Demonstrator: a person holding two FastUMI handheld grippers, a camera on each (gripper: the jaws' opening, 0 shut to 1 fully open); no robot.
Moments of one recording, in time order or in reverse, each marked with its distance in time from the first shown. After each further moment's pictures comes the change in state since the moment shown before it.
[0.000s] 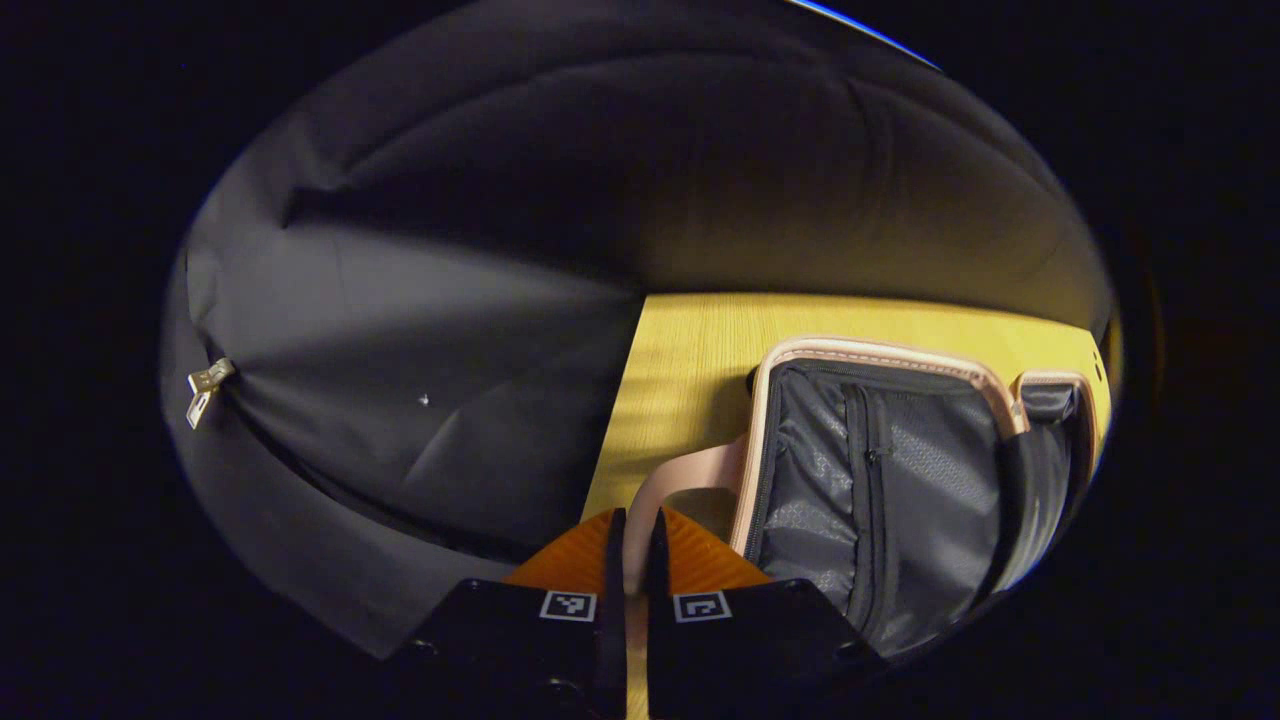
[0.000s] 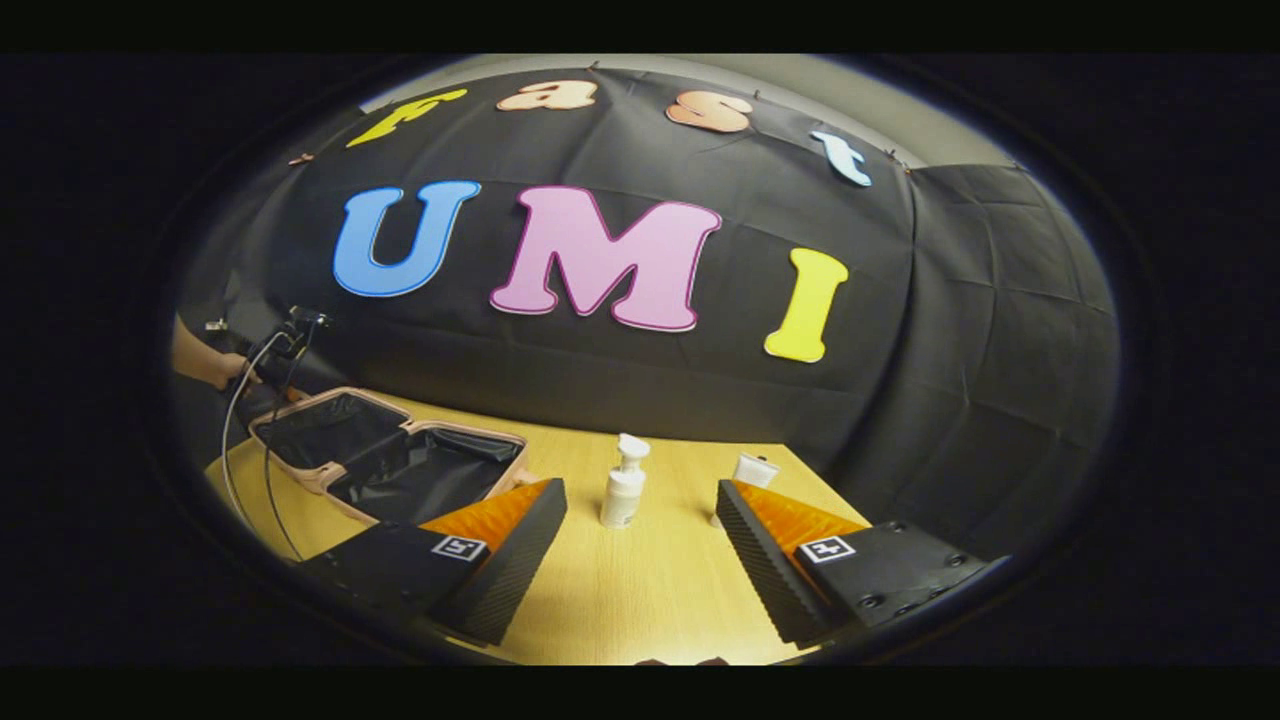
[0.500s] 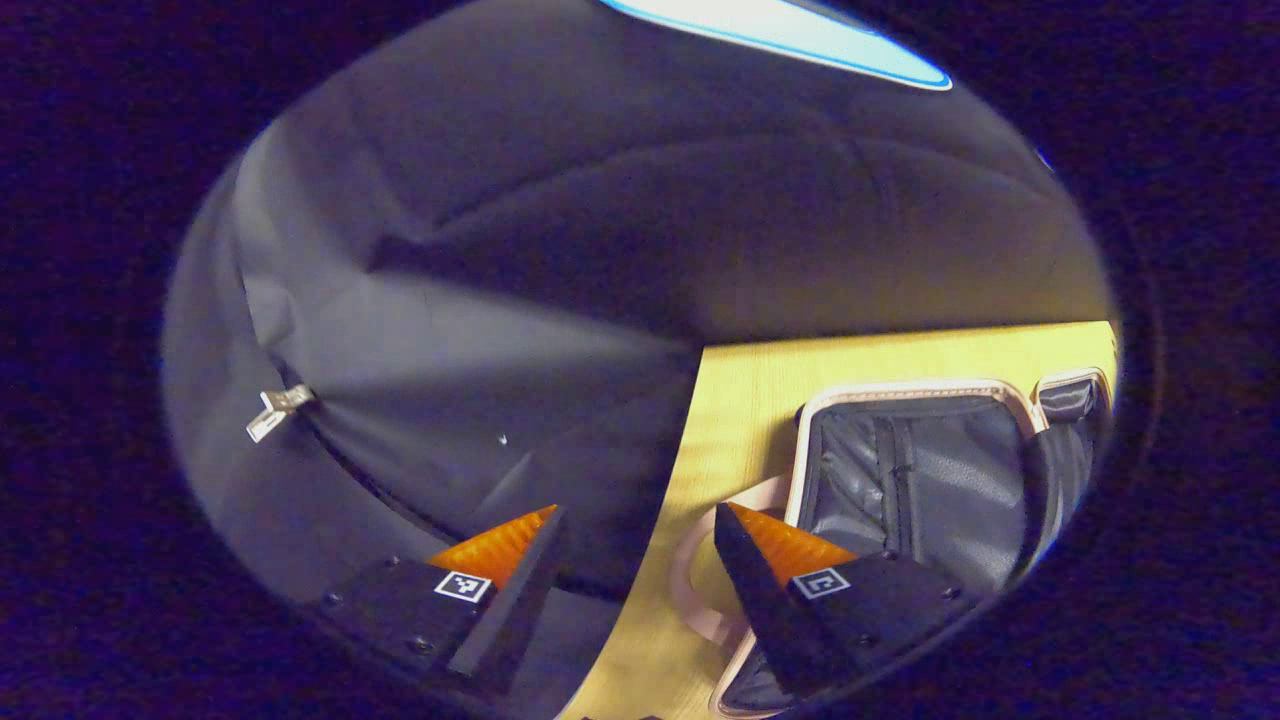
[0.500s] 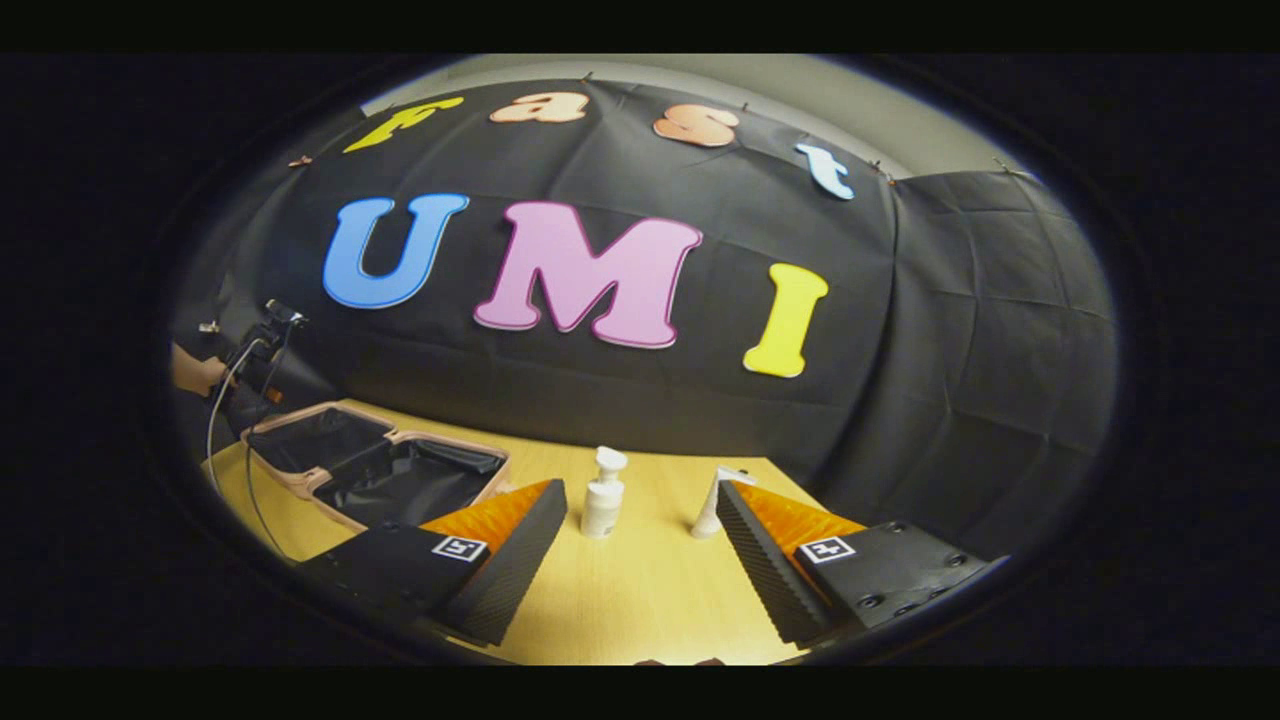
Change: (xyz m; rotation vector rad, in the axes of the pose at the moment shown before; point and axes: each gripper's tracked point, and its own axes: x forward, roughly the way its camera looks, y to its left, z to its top) left arm -0.074 0.035 0.043 0.008 -0.252 0.166; right arm -0.006 -0.035 0.029 0.005 -0.091 -0.061
